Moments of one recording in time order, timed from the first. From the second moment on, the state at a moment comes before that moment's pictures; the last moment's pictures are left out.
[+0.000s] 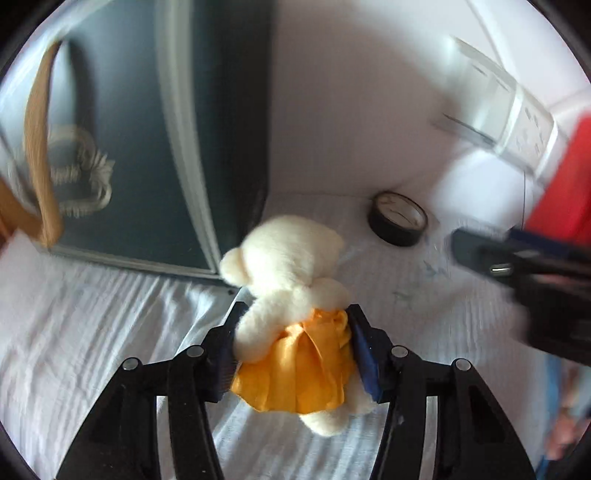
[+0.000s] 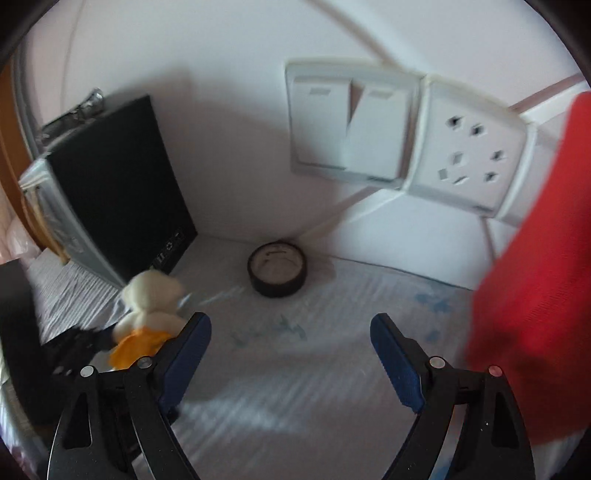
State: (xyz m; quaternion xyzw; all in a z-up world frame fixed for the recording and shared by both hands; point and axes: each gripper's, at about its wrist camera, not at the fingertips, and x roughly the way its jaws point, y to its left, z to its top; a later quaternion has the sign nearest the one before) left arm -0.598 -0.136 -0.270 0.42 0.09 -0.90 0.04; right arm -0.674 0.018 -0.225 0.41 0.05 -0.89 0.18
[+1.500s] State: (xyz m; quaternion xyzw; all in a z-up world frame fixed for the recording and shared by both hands) left arm -0.421 -0.117 -0.086 0.30 0.02 -0.95 0.05; right arm -0.505 0.039 -0.141 0.31 0.05 -0.94 0.15
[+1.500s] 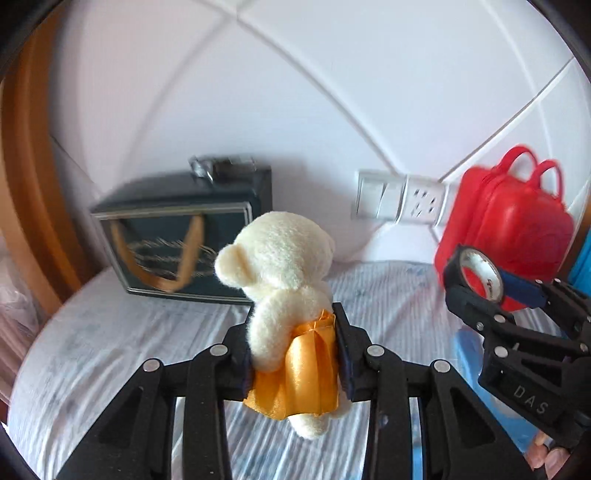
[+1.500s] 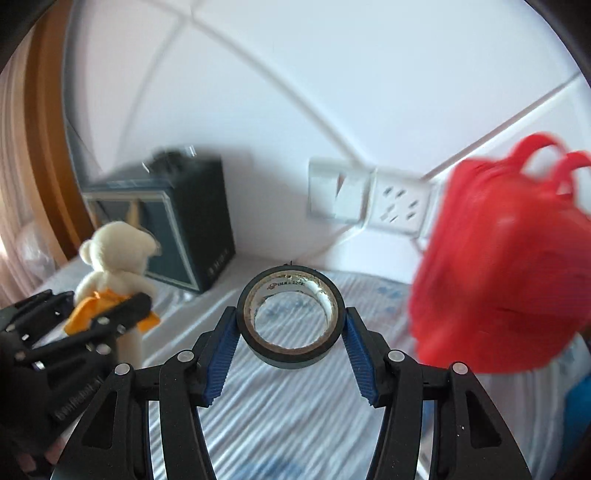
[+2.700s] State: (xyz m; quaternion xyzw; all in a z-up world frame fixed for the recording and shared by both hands) left arm -0.089 0.317 0.094 0.17 -0.04 -0.95 -0.26; right arm -0.033 0.418 0.085 0.13 0.01 -0.98 -0.16
